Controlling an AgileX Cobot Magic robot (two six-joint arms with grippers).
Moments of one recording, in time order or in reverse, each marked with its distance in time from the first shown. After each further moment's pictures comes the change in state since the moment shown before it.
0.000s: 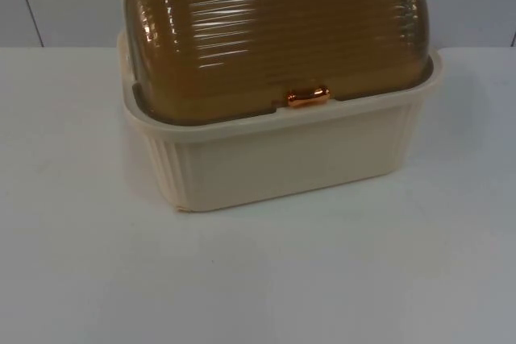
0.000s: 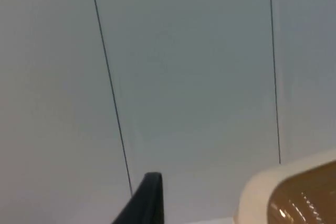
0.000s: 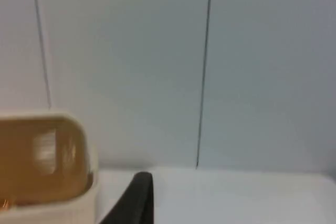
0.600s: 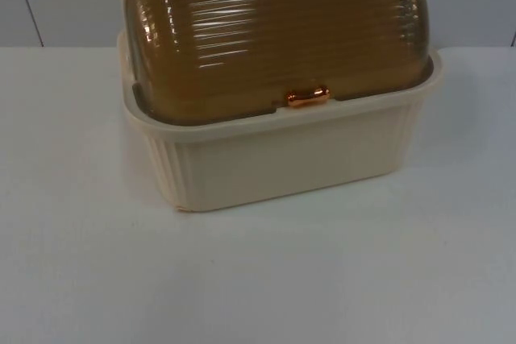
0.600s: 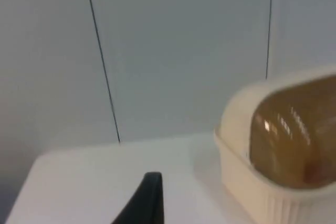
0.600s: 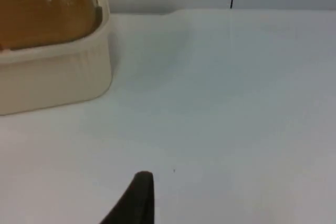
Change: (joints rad) right arm 0.034 0.004 0.363 0.000 0.029 0.083; left arm 0.000 0.000 0.103 0.002 0.155 -0.046
